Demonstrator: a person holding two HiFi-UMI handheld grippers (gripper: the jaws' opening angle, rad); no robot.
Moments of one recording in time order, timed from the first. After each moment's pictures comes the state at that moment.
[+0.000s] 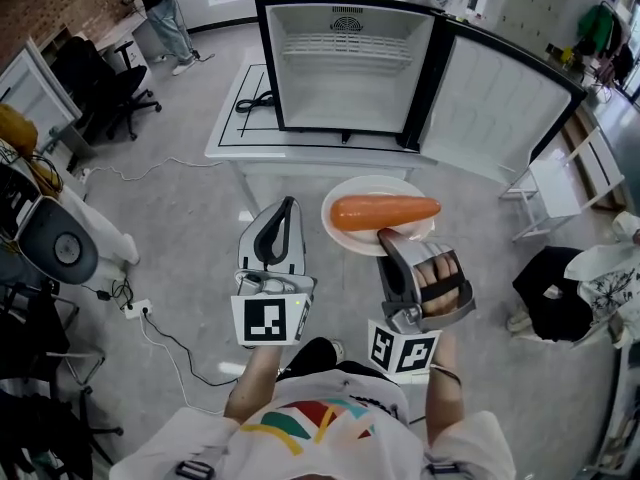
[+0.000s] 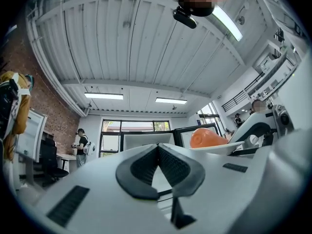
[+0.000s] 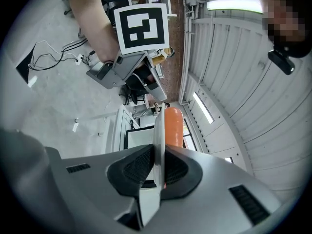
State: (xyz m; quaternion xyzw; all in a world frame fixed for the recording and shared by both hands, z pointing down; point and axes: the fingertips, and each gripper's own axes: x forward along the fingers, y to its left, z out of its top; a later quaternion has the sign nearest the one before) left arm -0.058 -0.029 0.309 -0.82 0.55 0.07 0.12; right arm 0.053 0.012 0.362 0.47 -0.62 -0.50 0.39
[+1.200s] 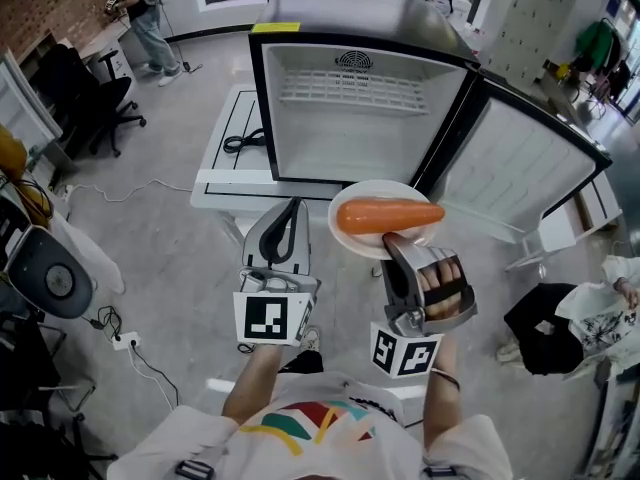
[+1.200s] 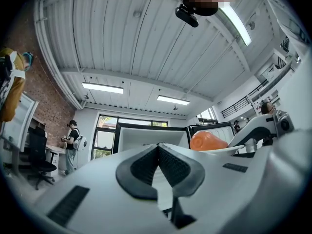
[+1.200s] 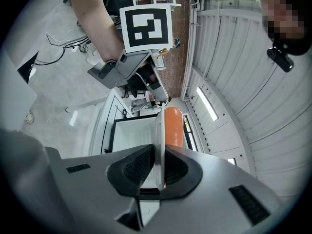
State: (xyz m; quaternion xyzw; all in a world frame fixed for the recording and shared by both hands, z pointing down) left arm -0.057 -0.214 0.301 -0.84 0.52 0.10 0.10; right arm 0.054 -0.166 0.350 0.47 -0.60 -0.50 0.41
